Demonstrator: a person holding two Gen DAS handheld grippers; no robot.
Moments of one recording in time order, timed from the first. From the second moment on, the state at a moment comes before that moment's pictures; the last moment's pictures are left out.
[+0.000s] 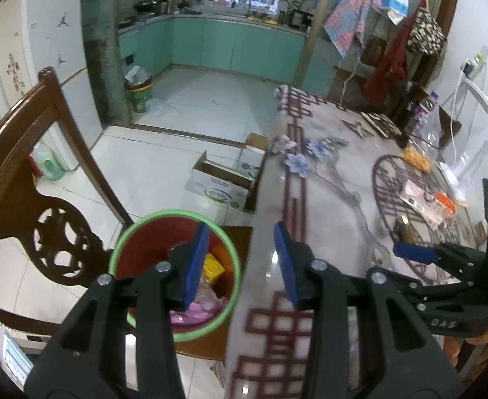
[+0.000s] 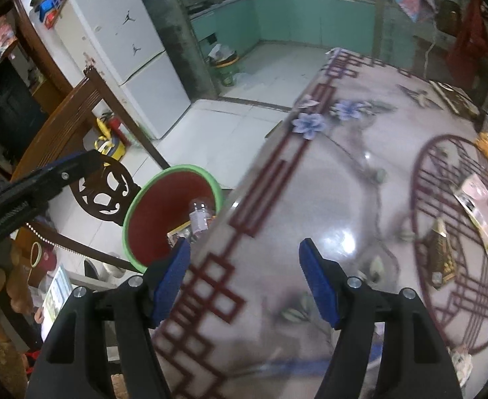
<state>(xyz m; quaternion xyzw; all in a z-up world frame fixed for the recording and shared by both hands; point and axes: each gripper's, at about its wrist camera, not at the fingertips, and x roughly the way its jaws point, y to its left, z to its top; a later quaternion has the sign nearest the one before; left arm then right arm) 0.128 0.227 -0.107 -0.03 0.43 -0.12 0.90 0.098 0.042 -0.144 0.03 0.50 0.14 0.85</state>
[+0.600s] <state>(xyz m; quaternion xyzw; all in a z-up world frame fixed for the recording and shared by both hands) 0.034 0.057 -0.118 -0.02 0.44 -0.16 0.88 0.017 -0.159 -0.145 0.04 0.51 0.10 0.85</state>
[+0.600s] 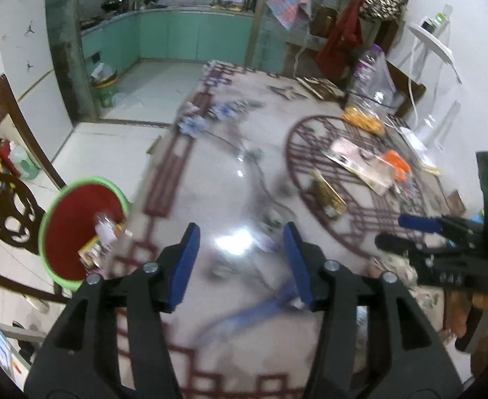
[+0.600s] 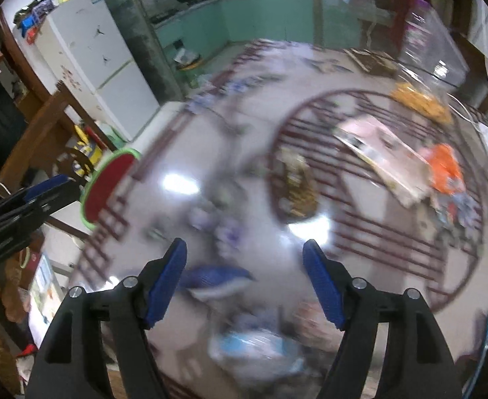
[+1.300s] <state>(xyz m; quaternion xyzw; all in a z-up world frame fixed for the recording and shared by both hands) -0.037 -0.049 -0.166 0.04 0.52 -0.27 0.81 -0.004 -0.219 -0.231 0.02 0.62 0.08 0.78</state>
